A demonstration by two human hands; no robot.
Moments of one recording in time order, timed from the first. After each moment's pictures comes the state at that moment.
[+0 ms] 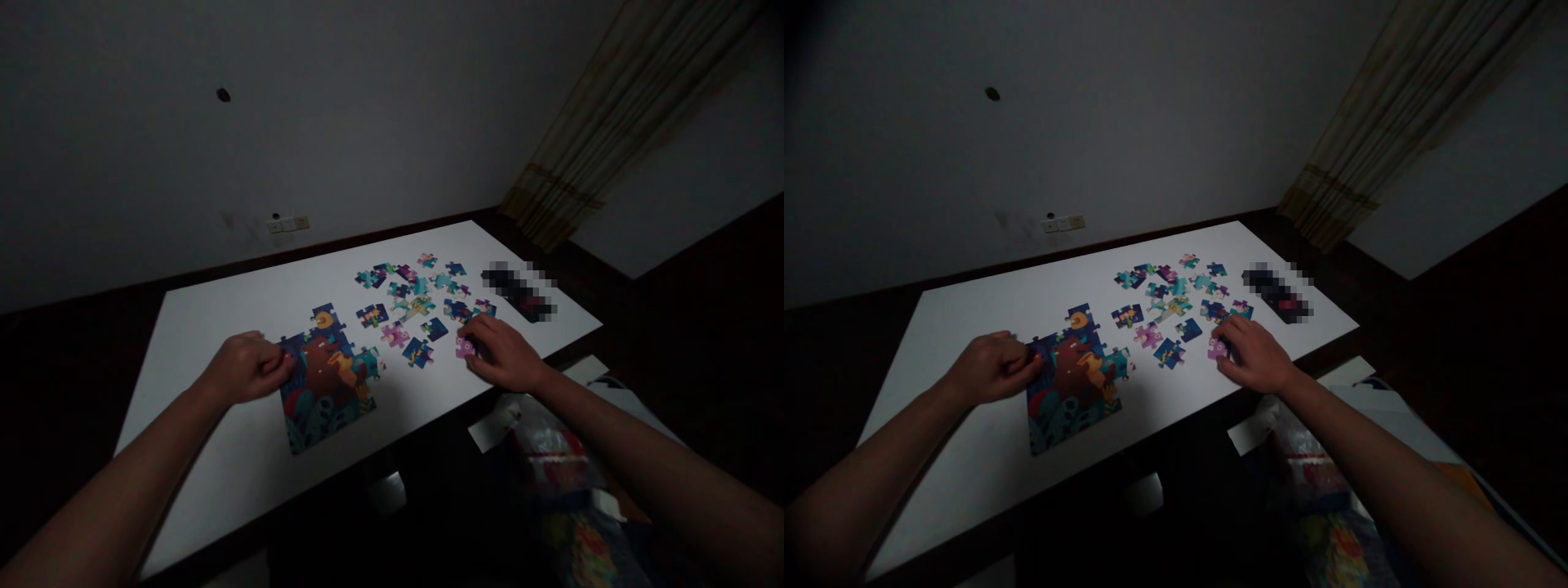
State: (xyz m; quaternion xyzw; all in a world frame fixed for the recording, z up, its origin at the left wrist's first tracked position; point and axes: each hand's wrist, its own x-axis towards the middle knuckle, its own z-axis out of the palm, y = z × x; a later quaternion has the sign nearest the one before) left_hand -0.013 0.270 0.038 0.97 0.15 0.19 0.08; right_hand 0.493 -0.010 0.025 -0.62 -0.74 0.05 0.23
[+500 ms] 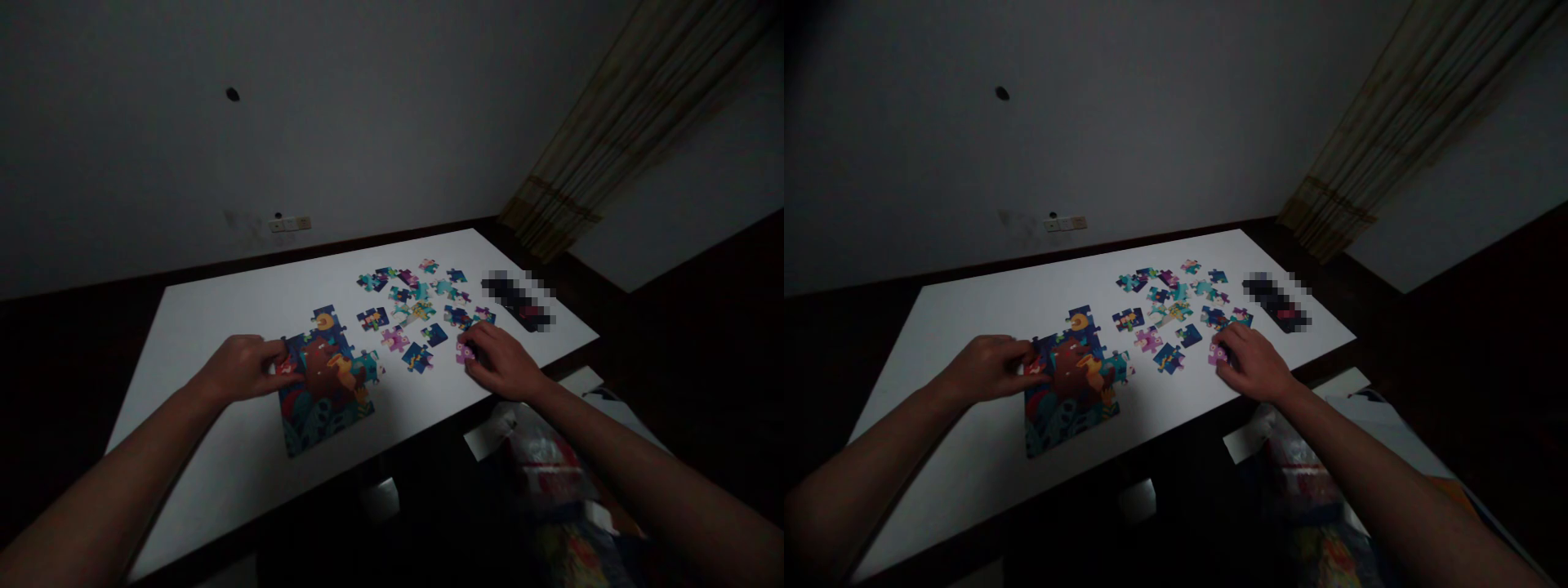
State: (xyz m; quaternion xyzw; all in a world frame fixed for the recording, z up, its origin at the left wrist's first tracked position) left_hand -0.024 0.278 0.026 0.96 0.25 0.08 0.09; right_hand 0.491 -0.010 0.019 -0.63 -0.74 0.03 0.24
